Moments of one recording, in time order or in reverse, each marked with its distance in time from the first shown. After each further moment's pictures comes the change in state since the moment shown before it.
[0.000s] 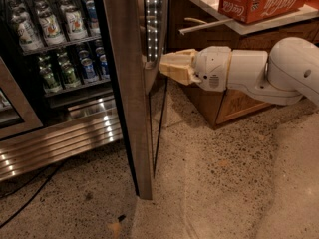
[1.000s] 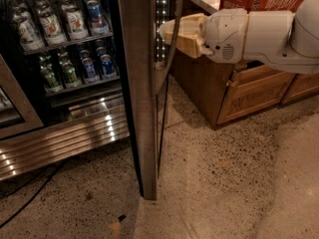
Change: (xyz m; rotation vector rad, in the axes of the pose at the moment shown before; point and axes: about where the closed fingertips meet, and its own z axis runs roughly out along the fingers) arm -0.076 0.007 -0.018 -0.033 -0.004 -0.148
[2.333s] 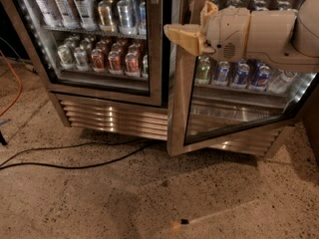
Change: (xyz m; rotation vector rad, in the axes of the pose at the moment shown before) arm 0.000 0.000 0.000 0.000 0.000 0.000
